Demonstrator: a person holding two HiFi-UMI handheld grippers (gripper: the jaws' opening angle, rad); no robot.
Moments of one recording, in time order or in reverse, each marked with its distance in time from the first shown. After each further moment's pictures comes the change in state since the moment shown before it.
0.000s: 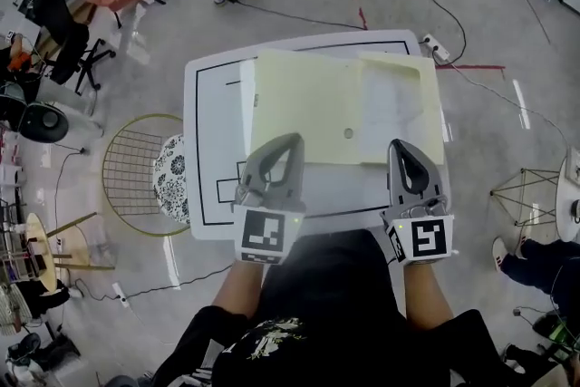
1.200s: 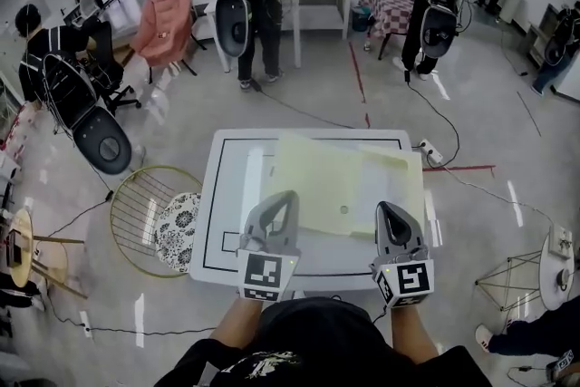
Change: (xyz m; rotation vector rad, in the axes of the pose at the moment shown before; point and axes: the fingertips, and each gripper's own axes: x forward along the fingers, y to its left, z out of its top) left arm -0.049 0.013 0.045 -0.022 -0.190 0.170; right arm -0.015 0.010 0.043 -0.042 -0.104 0.076
